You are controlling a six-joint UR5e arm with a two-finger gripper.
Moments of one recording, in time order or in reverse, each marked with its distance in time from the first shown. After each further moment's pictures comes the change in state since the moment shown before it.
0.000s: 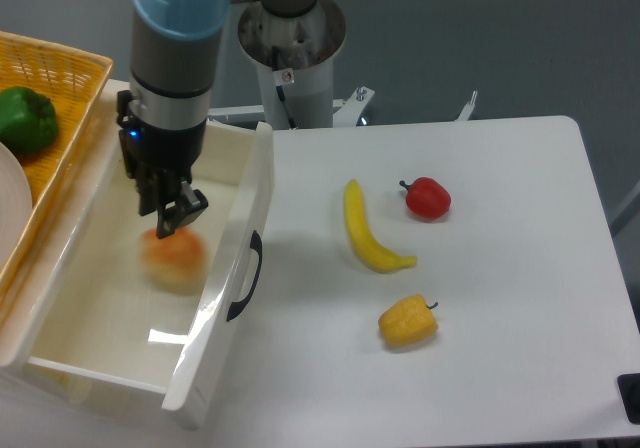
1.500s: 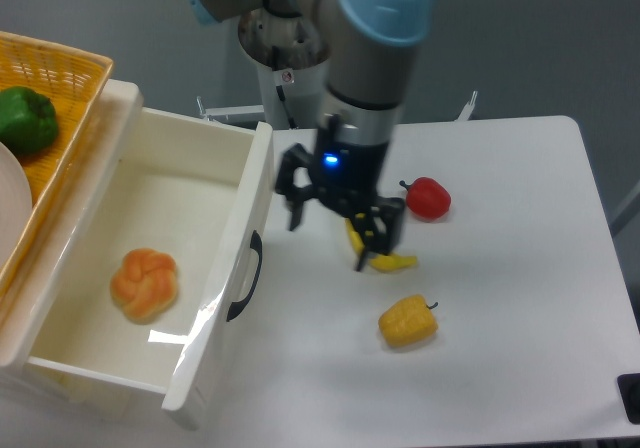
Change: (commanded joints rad) arm 0.425 -0.090 0.054 -0.006 -0.009 0.155
